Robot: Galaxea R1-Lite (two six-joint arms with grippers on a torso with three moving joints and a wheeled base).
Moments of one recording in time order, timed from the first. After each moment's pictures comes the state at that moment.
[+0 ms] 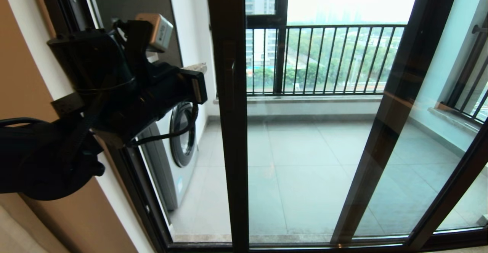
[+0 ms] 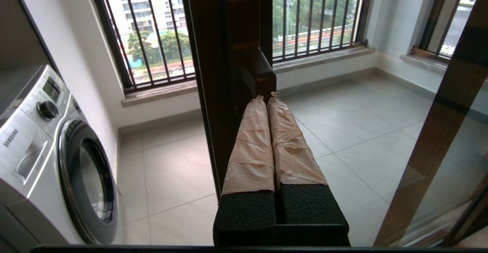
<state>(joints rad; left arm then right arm) -0.55 1.68 -1.03 -0.79 0.13 0.04 0.00 0.00 0.00 -0.02 0.03 -0.06</state>
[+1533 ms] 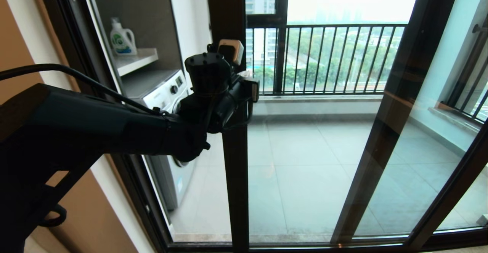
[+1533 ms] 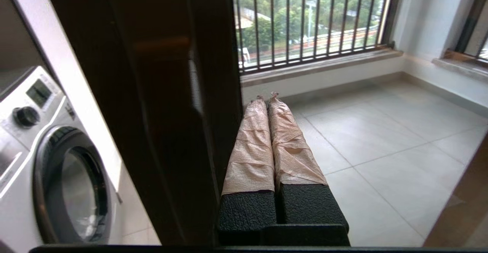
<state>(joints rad) -0.63 2.12 -1.49 -0.79 0.28 0.08 0.00 0.00 0.00 -0.02 0.03 -0.06</state>
